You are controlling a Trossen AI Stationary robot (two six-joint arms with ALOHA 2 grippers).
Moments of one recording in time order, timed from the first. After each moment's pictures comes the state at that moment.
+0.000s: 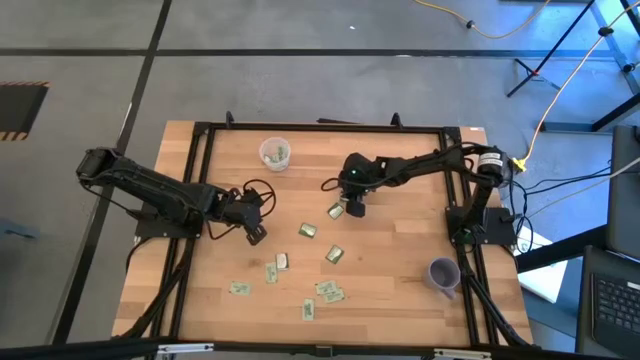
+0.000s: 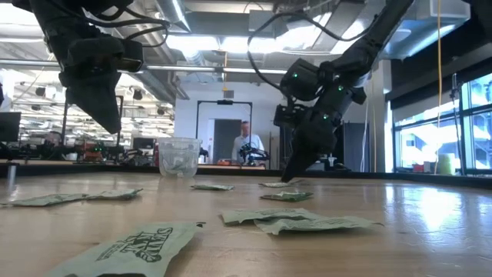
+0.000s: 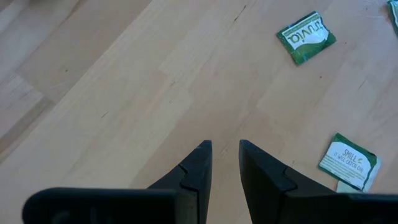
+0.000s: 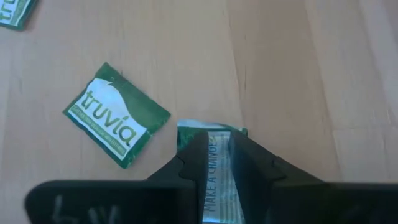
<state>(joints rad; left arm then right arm) -0.21 1.14 0.66 -0.65 -0.30 -0.85 -0.31 1.86 0.91 -0.09 -0.14 -0.16</state>
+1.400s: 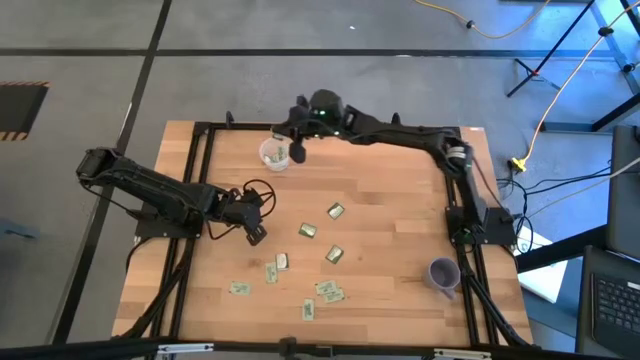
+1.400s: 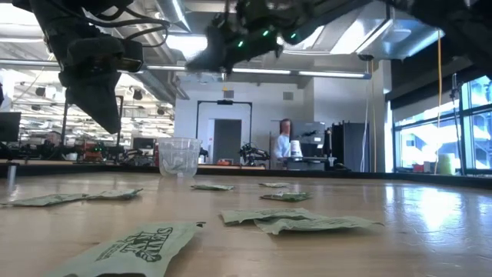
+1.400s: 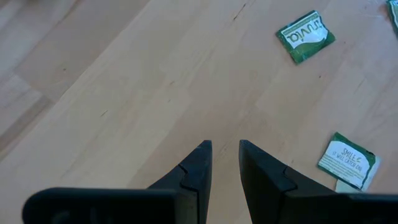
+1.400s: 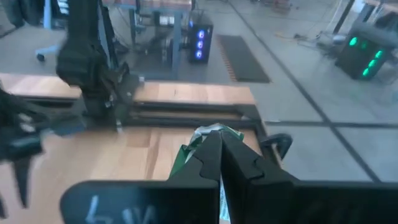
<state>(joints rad) -0.21 1.14 0.66 -0.65 -0.29 -0.85 -0.38 2.13 1.84 0.00 -0.27 -0.19</state>
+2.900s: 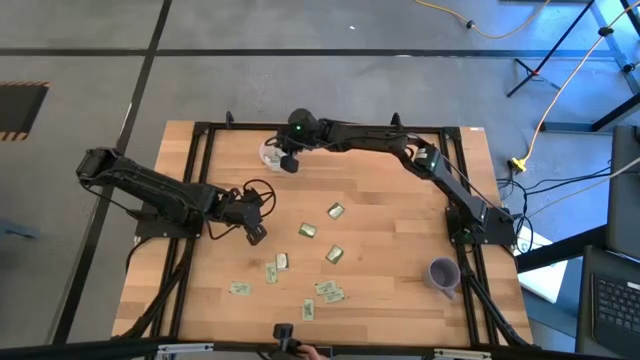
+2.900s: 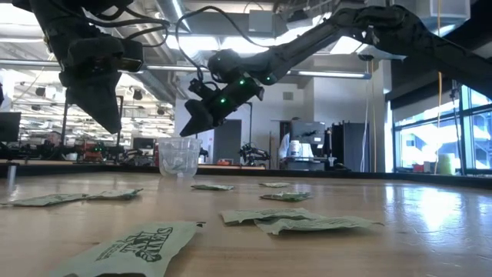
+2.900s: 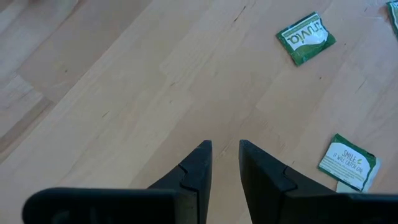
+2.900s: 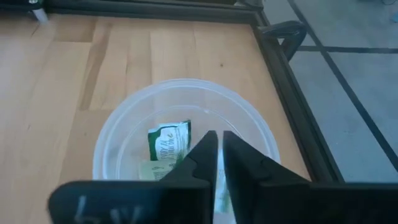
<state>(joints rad) -0.21 1.14 0.66 -0.65 -0.30 -0.85 -0.39 2.43 2.02 -0.16 -0.13 -0.27</state>
